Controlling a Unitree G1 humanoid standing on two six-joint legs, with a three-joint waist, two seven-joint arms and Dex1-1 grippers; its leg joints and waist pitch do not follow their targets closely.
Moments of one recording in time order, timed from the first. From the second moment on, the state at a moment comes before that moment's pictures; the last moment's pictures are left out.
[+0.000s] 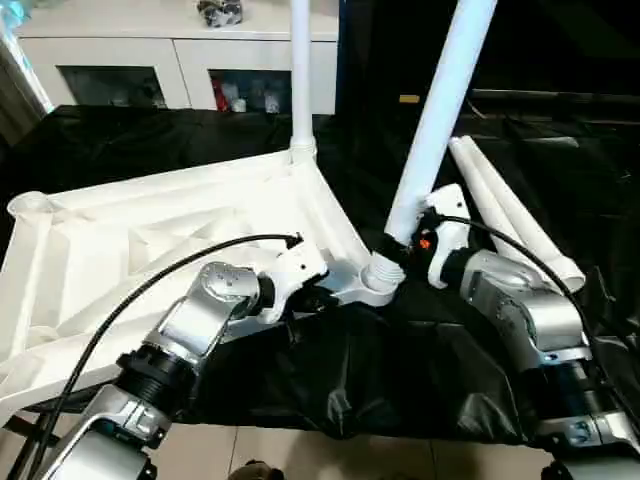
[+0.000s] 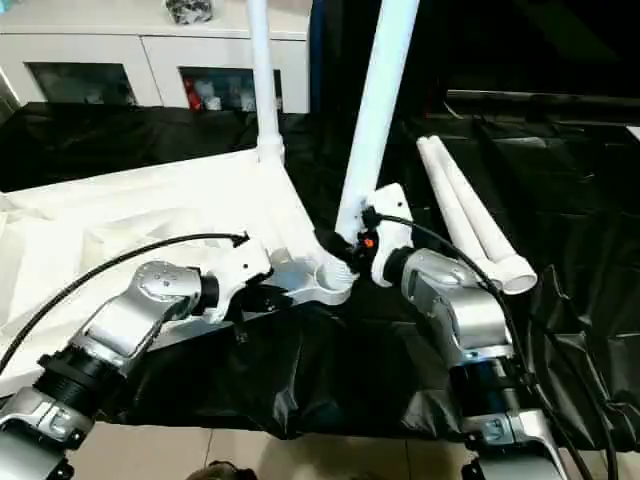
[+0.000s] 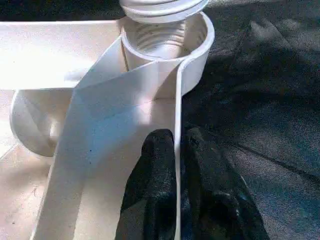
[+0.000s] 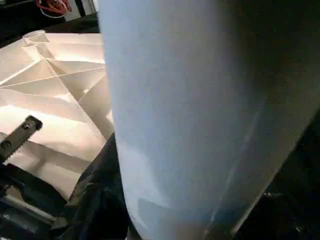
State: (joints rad) left arm -0.54 0.32 -0.39 0.34 -0.02 0.37 -0.91; right arm -0.50 -0.28 0.07 0.22 0.30 0.49 0.60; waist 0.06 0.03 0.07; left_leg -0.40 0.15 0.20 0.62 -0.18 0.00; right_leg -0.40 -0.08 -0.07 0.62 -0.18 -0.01
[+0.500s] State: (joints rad) left arm -0.53 0.34 -0.35 0.35 -0.04 0.37 -0.91; right arm -0.50 -0.28 0.09 0.25 0.28 0.46 0.62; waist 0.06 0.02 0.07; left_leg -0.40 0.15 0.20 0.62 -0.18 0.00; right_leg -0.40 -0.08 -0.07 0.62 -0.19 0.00
